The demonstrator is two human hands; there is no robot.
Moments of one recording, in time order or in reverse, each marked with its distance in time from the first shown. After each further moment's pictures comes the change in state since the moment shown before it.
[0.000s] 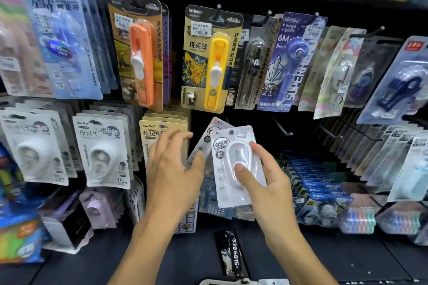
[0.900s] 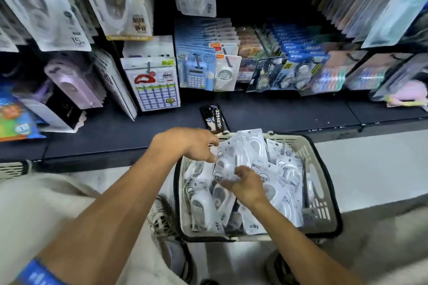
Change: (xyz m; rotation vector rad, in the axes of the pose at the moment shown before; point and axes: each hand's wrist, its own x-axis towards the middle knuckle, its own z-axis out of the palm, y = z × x) left_hand -0.151 -0.044 0.072 0.658 -1.556 0.113; right_hand -0.227 0.187 -0.075 -0.619 -0.155 0.836
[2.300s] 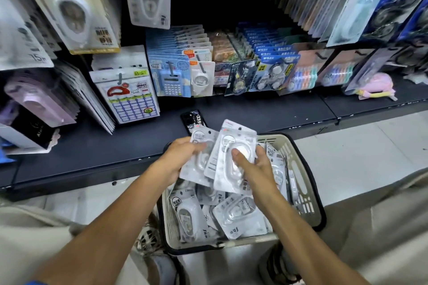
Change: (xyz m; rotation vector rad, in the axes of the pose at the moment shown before) left_hand 0.042 0.008 0.054 -1.535 0.320 -0.107; right_hand -0.017 -0.014 -0.057 0.845 0.123 -0.095
